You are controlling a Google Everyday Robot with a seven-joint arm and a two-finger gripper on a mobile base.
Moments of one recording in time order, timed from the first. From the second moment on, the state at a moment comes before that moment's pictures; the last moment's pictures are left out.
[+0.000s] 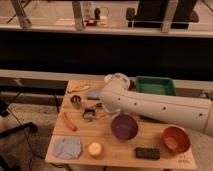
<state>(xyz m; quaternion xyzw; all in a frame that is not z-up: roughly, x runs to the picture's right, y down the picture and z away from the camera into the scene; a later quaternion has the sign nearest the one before) 0.026 0.116 0.730 -0.23 -0.06 -0.10 0.97</state>
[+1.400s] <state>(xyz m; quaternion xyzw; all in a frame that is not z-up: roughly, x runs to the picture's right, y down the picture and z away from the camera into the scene) 0.099 0.065 0.781 -0.24 -0.01 -0.04 0.97</state>
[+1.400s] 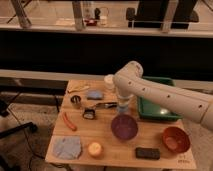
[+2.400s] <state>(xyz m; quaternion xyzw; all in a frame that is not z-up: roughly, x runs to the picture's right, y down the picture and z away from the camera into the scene) 0.116 0.061 0.811 -0.26 -0.01 -0.04 0.97</state>
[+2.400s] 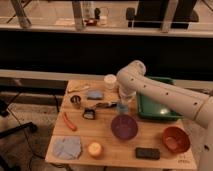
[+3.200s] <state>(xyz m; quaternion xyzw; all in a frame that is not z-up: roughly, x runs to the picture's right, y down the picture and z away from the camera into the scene) 0.146 0.064 0.829 -0.27 0.01 -0.02 0.96</state>
